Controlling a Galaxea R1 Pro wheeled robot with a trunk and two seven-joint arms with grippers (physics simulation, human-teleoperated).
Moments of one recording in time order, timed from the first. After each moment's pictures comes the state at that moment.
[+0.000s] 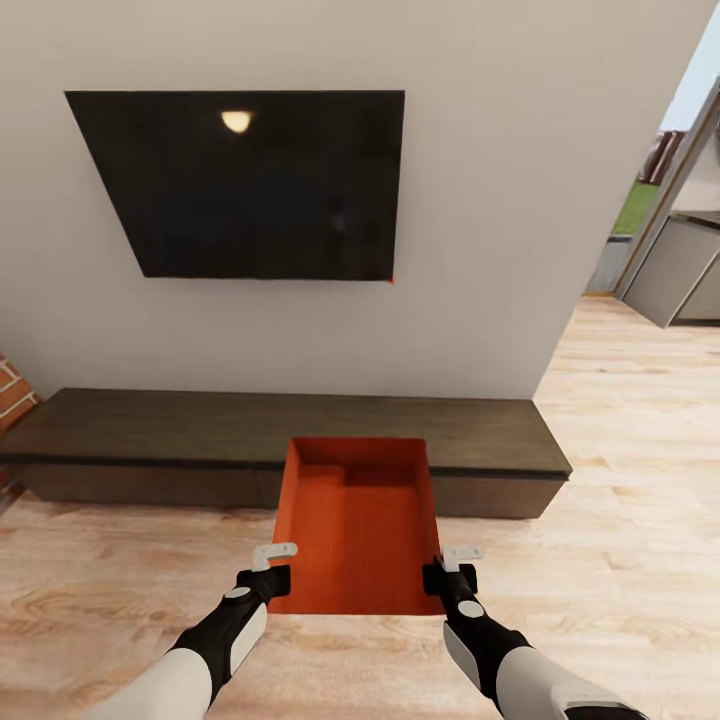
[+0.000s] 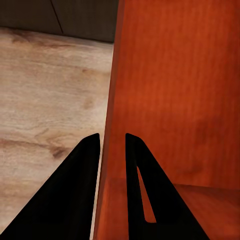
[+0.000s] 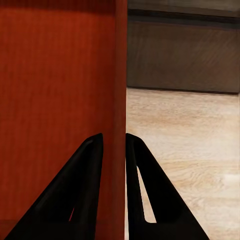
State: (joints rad) left arm -0.64 -0.10 0.00 -0.32 0.07 0.02 0.11; right arm -0.68 0.13 -0.05 -0.15 0.14 -0.26 -0.19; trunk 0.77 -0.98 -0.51
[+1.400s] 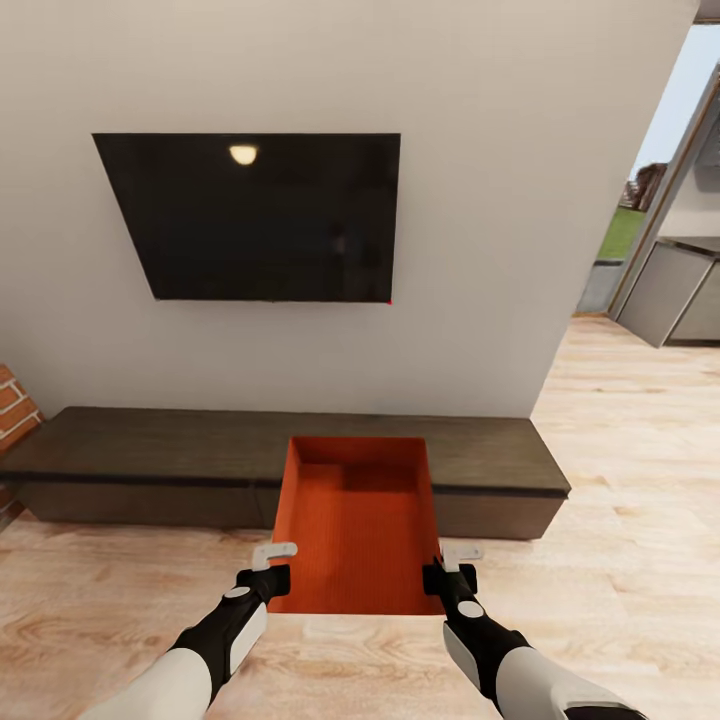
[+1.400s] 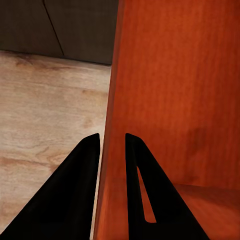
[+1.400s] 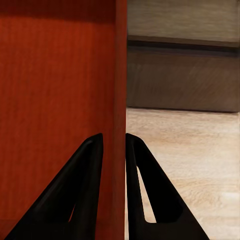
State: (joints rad) left arm -0.64 -0.10 0.00 -0.32 0.07 0.02 0.11; right arm -0.68 0.13 -0.05 -0.14 0.14 -0.27 -0.19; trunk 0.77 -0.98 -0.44
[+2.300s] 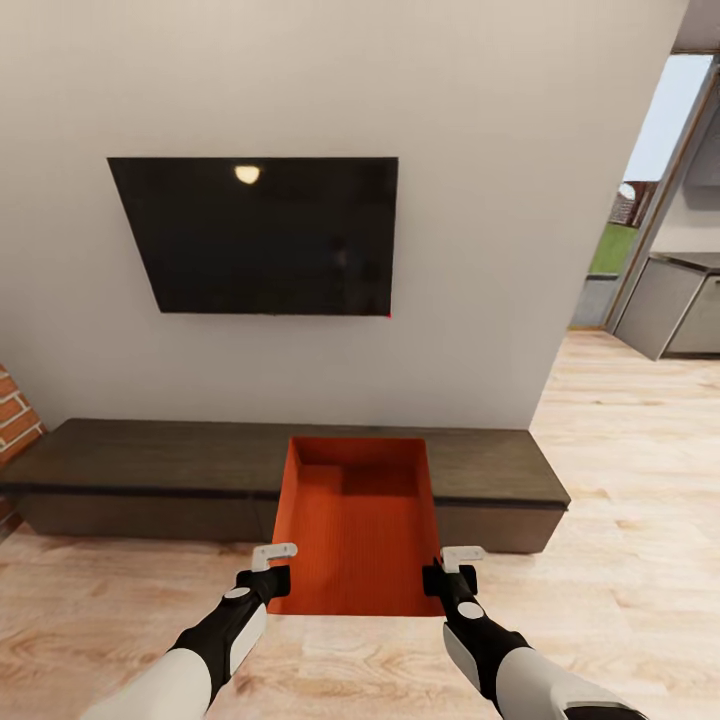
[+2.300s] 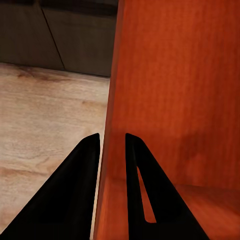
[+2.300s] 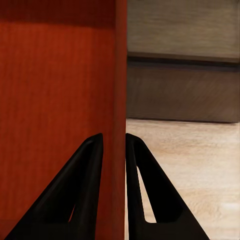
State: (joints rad) left arm -0.64 -0.10 0.00 -0.31 0.07 0.02 0.11; right arm -0.68 0.13 -0.05 -0.14 0.14 -0.27 -0.19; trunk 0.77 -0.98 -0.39
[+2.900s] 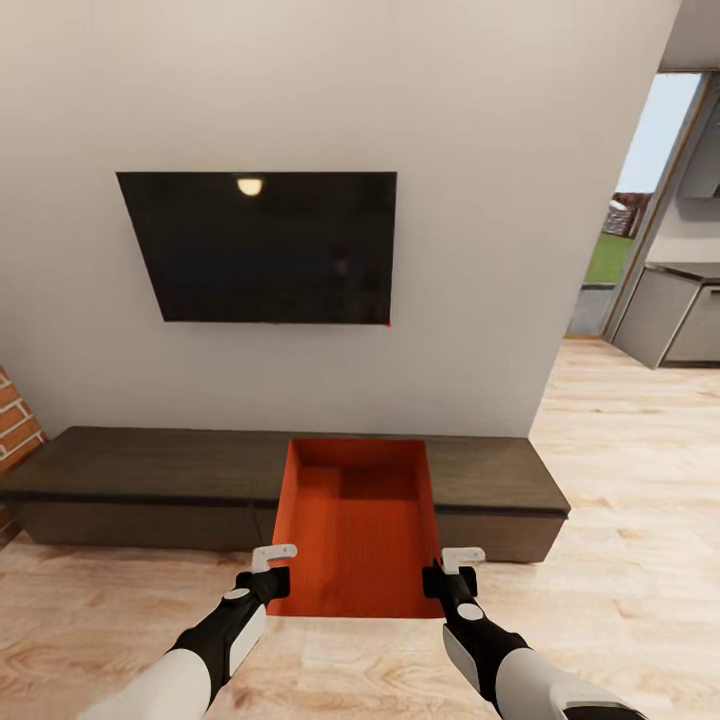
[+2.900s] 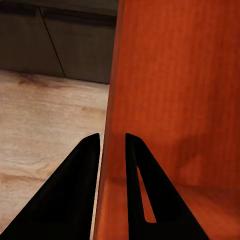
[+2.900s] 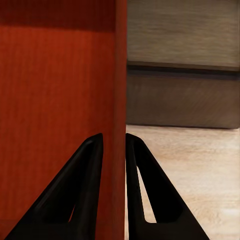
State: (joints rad) left arm -0.64 -0.09 0.00 -0.31 0.07 0.02 0.11; right arm -0.68 0.13 -0.05 -0.13 0.14 -0.27 -0.19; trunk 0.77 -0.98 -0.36
